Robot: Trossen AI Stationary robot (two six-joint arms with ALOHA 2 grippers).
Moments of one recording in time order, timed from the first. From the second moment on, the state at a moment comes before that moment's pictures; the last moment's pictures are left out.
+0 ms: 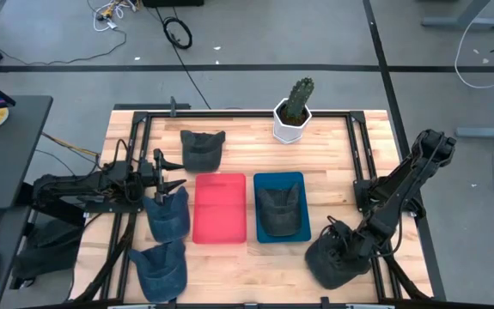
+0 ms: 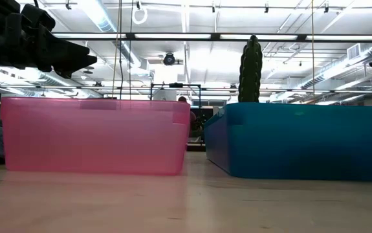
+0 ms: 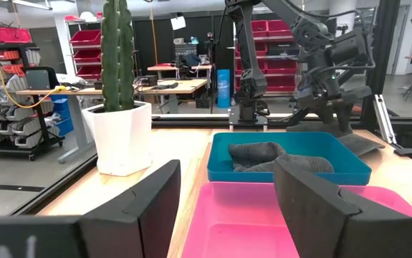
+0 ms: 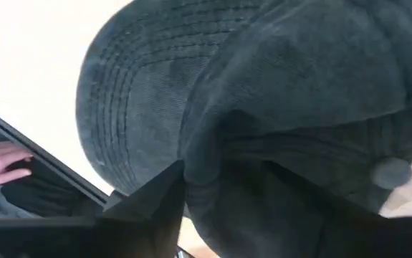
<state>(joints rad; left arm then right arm) 0.03 0.01 0.01 0.06 -0.13 0.03 0.94 1.34 0.66 -0.49 0.00 1.97</state>
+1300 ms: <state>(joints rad) 0.03 0.01 0.01 0.06 -0.13 0.03 0.58 1.19 1.13 -0.81 0.00 0.65</state>
